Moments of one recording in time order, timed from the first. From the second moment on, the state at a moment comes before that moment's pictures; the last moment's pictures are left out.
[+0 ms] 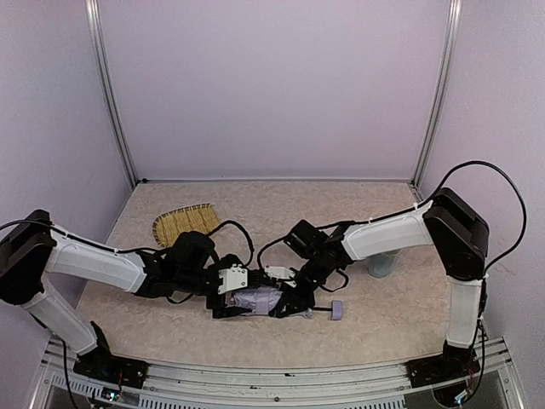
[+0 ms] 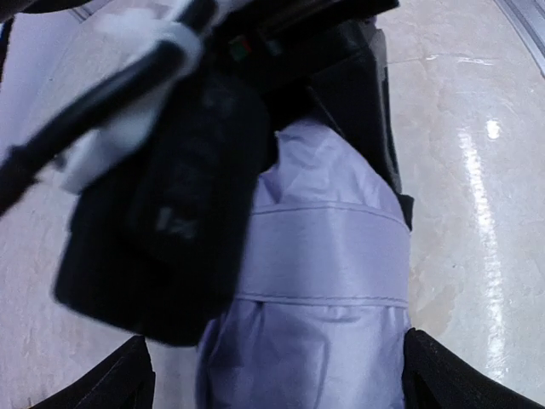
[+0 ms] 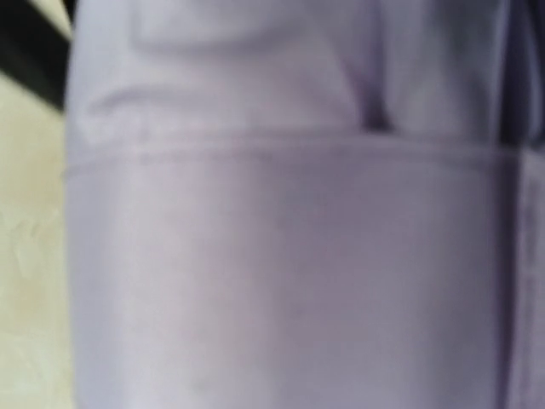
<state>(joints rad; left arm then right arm) -0.89 1.51 0.64 0.19 0.22 0.72 0.91 2.00 1.24 -0.43 -0.54 -0.45</state>
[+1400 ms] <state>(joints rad) -1.00 1.71 0.66 0.31 0.17 0.82 0.87 1.55 1.09 -0.42 -0.33 -0.31</state>
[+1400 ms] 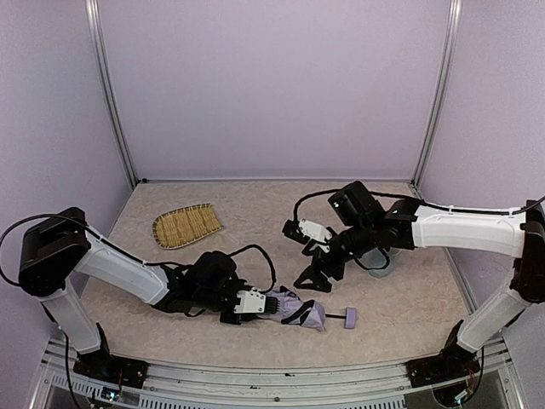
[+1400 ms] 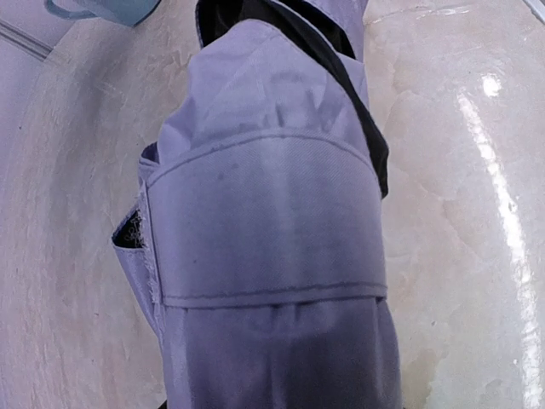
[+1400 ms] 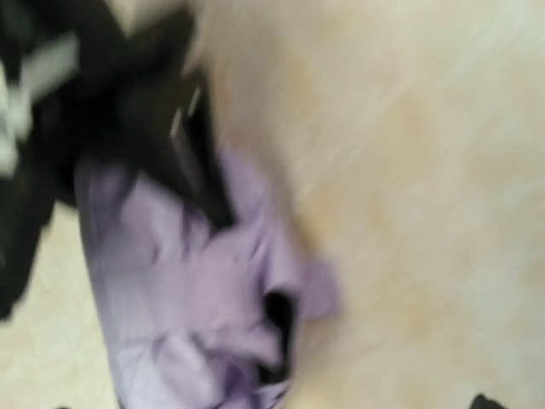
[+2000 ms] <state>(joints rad) -1.12 1.76 0.66 0.41 0.05 0.77 0.64 1.94 1.38 -0.45 -0.52 -0.13</state>
